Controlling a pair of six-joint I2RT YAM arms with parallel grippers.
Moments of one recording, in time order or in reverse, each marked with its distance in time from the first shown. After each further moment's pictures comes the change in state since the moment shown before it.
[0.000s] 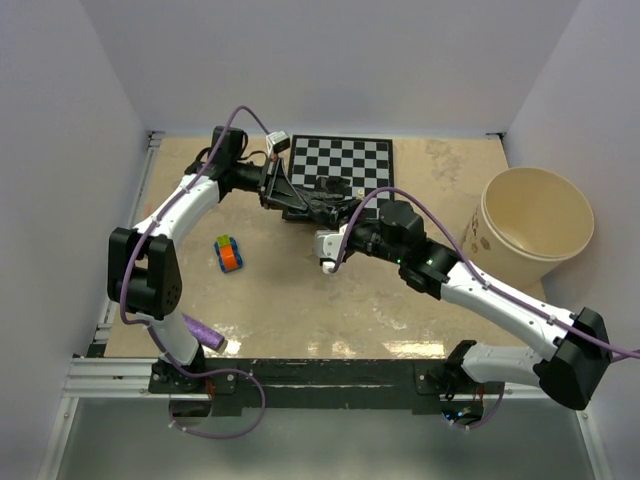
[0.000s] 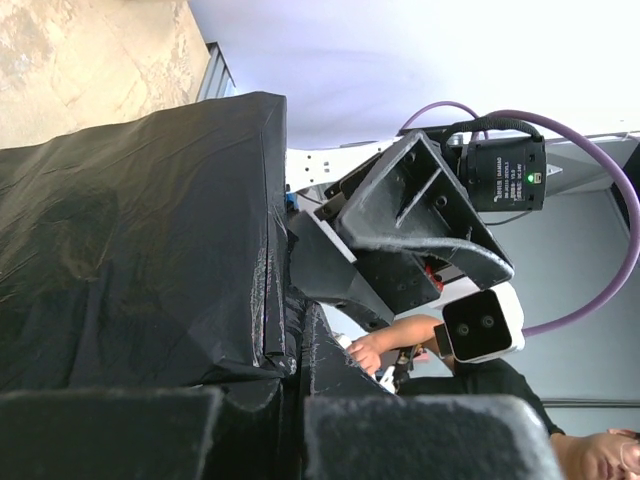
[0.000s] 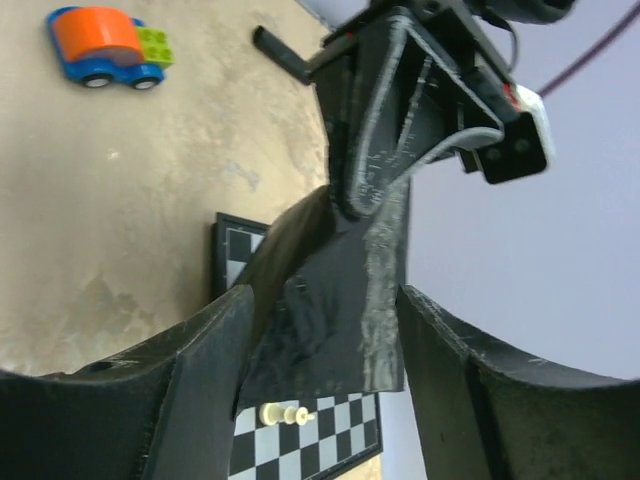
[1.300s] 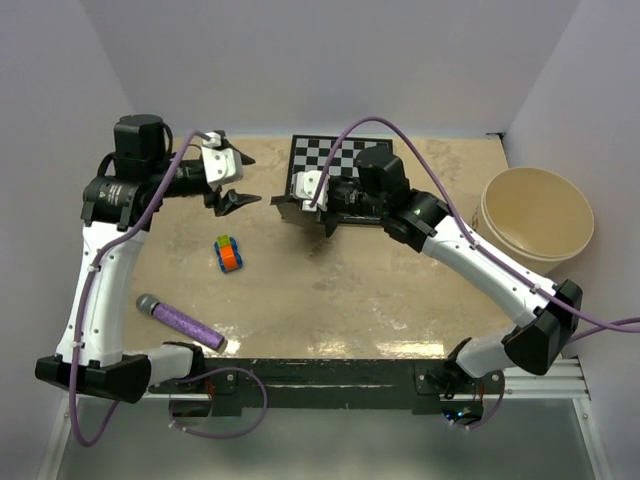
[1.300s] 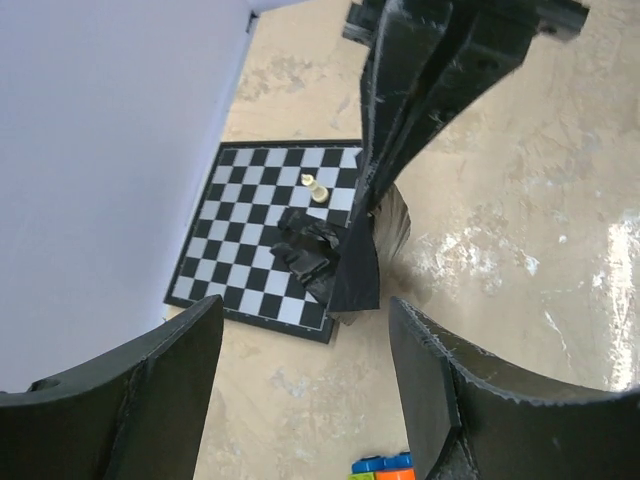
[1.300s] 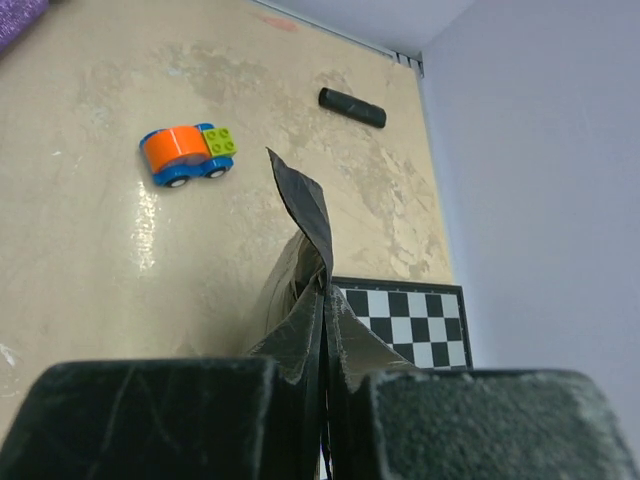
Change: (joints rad) left arm 0.101 -0.502 0.250 -0.559 -0.489 1.573; right arm -0.037 0.257 0.511 -0.348 -0.134 0.277
